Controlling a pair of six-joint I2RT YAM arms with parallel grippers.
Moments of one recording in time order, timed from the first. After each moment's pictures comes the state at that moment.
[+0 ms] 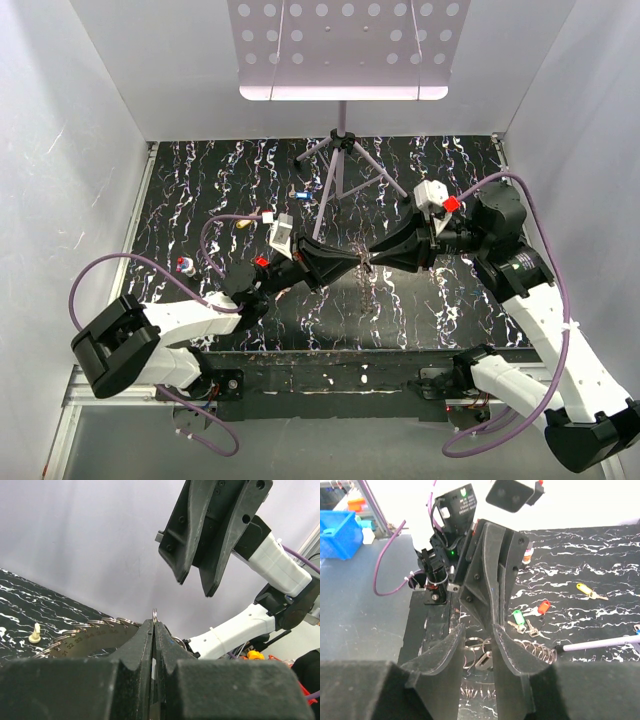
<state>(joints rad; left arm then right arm) -0.90 1.27 0.49 1.29 0.36 -0.67 0.43 0.89 1.03 -0.30 -1.19 -0.10</state>
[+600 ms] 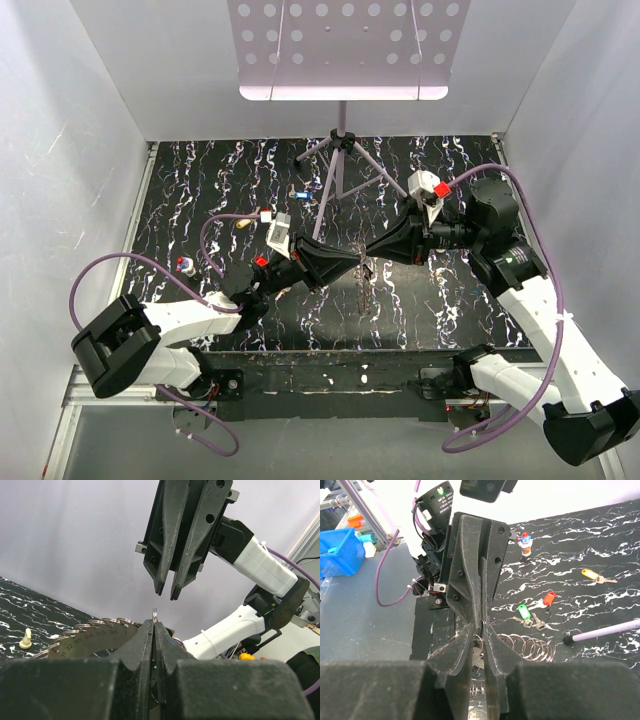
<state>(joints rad) -0.90 1.28 0.49 1.33 0.37 -0.72 0.43 0.93 1.03 -0.23 -1.13 0.04</state>
